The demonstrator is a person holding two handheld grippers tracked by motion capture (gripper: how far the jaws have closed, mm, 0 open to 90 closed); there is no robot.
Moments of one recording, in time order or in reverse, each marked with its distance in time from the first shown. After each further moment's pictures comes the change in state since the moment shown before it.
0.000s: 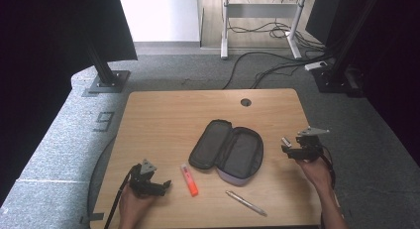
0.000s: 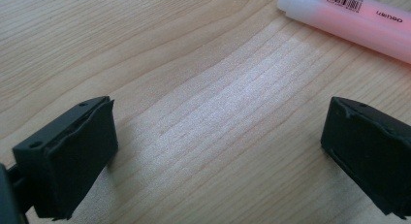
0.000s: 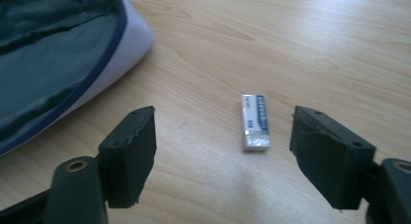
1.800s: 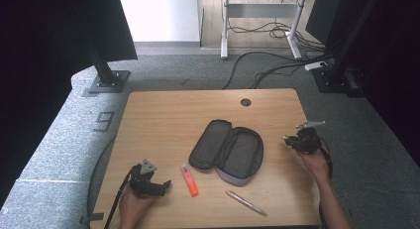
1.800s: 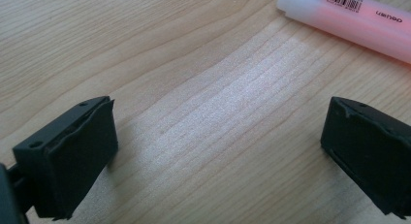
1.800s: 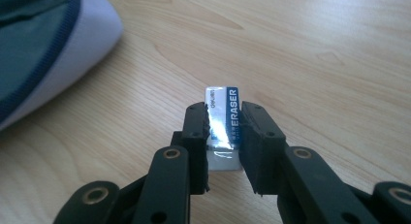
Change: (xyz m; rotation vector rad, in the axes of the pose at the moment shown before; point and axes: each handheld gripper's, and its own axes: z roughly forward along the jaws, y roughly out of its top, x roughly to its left) left arm 0.000 0.000 0.000 0.000 -0.001 0.001; right arm -0.022 0.010 0.027 0.075 0.046 0.002
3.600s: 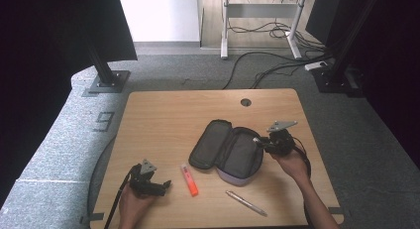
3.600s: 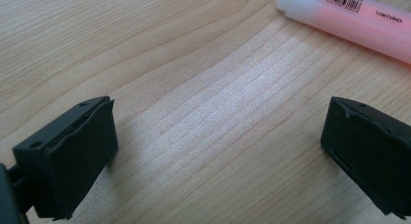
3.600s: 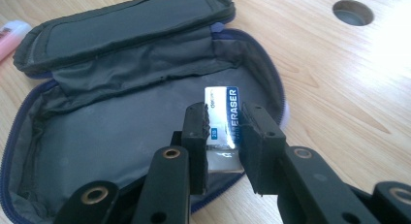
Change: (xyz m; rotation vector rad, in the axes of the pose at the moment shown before) left arm 0.000 0.000 0.000 0.000 0.000 -0.001; right arm 0.099 0.044 -0.007 -0.061 0.173 -0.209
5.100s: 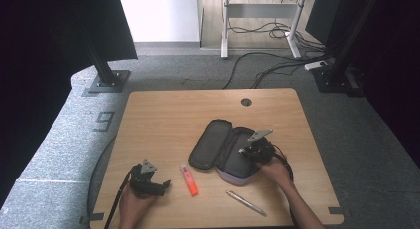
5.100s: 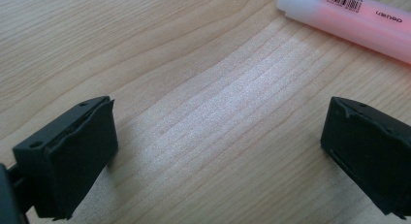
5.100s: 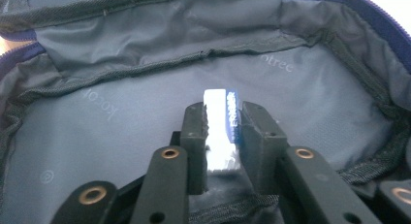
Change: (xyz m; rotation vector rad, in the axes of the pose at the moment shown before) left arm 0.000 0.000 0.000 0.000 0.000 0.000; right arm 0.029 -0.011 0.062 0.091 0.054 -0.067
